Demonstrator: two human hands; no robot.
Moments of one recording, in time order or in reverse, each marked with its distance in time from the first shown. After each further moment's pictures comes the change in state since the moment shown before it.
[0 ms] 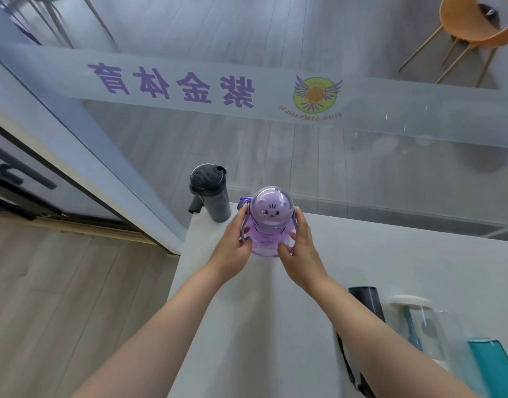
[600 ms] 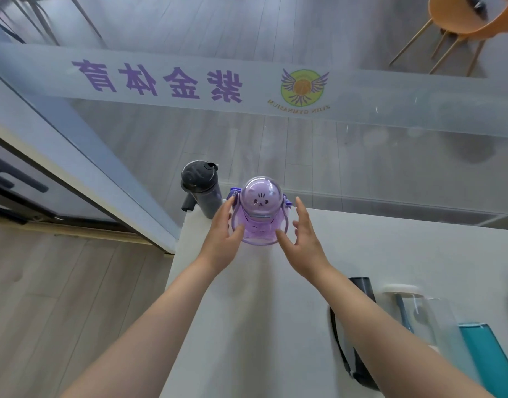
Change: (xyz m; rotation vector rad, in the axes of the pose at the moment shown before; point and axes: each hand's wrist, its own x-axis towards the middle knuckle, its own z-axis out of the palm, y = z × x) left_hand 0.004 0.001 -0.005 0.032 0.123 -0.014; right_hand -0.002 0.000 -0.019 -0.020 0.005 0.031
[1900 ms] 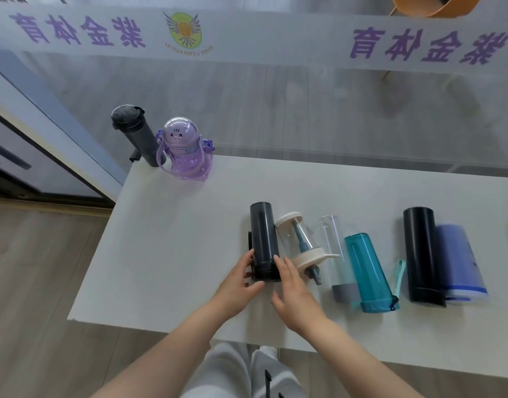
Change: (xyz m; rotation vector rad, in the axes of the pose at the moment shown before) left_hand -0.241 -0.018 0.240 0.031 -0.298 -0.254; right_hand -0.267 0.152 -0.127 -0.366 -0.273 0.055
